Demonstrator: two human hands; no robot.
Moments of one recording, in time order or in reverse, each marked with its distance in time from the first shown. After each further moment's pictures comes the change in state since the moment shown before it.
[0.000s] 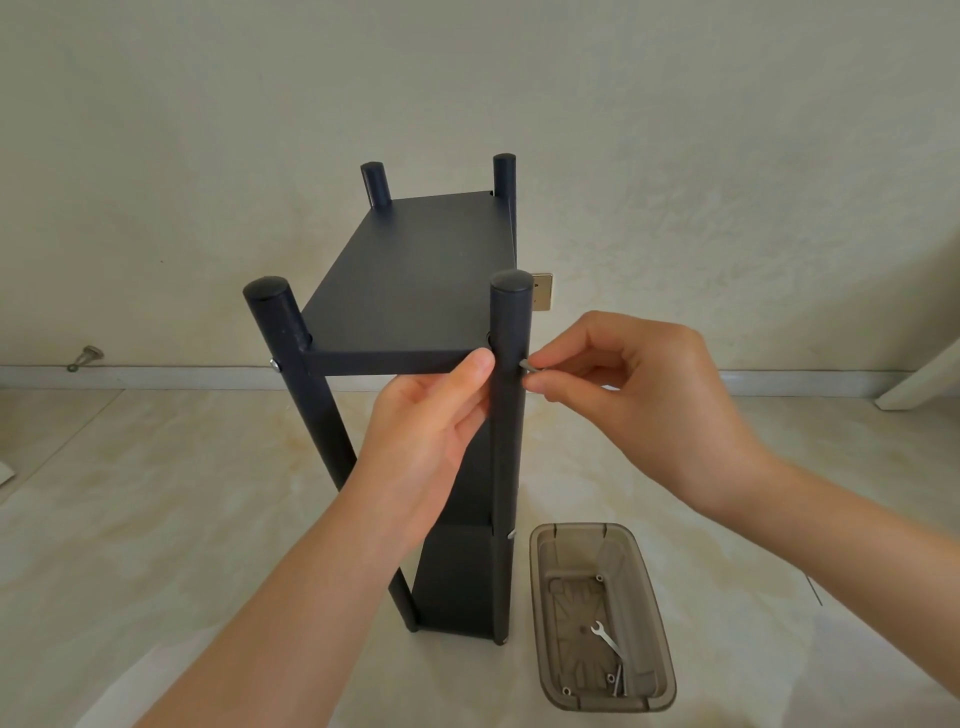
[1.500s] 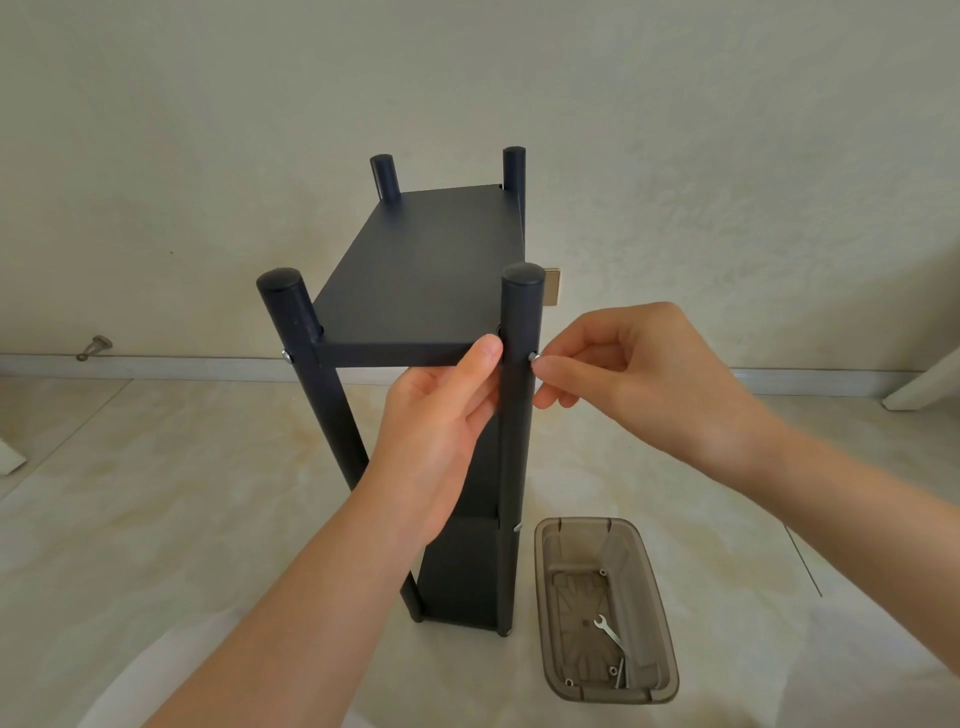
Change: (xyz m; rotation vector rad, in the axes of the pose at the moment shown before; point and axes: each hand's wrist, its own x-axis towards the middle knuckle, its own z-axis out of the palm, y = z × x) left_hand -0.002 -0.004 -0.004 -0.038 -0.079 0.057; right_hand 0.012 -0.009 -0.001 0.041 -0.157 0.244
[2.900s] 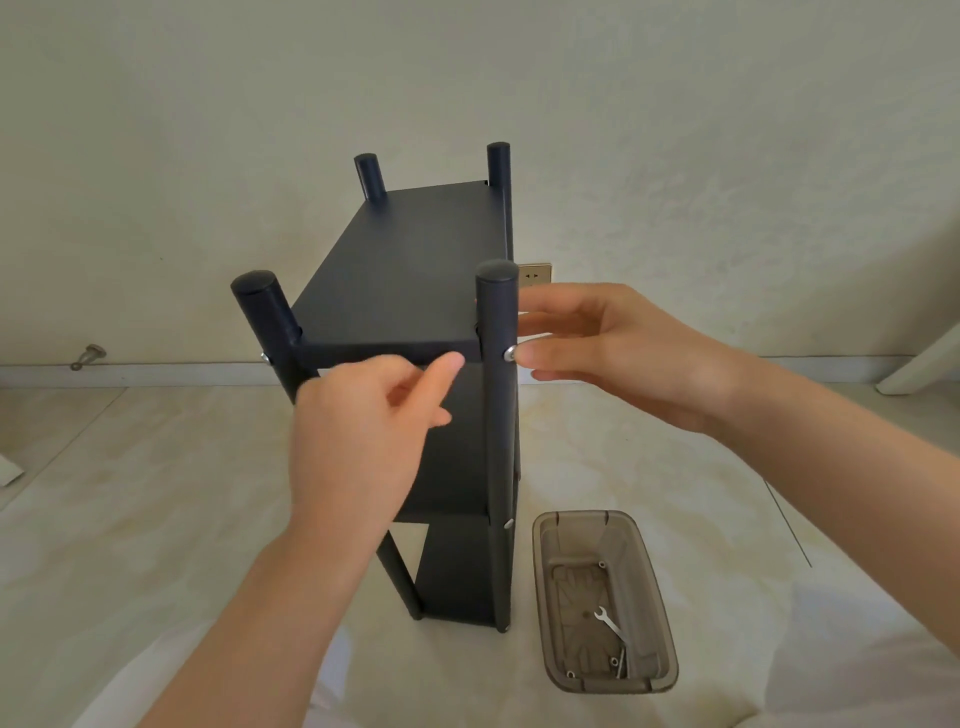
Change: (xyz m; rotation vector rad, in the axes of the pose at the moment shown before) left_hand -0.021 0.025 -0.012 1.184 0.331 0.459; right_hand 0.023 0.012 -0.011 0.224 -0.284 0.054
